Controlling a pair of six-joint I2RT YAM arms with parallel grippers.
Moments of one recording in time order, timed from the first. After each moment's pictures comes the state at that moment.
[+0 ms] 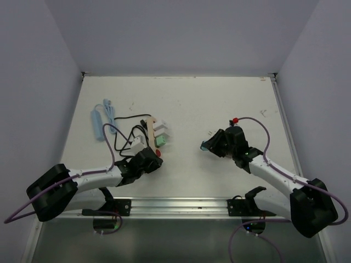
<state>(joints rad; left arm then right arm) -0.89 1.21 0.35 0.04 -0.38 -1.21 0.50 1.08 0.50 -0.08 -0.07 1.00</state>
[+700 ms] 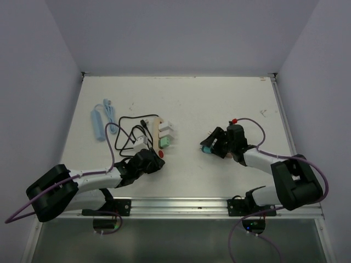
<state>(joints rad) -0.88 1.20 0.31 0.16 -0.29 -1.08 0.34 1.38 0.45 0.17 -0.23 0.94</state>
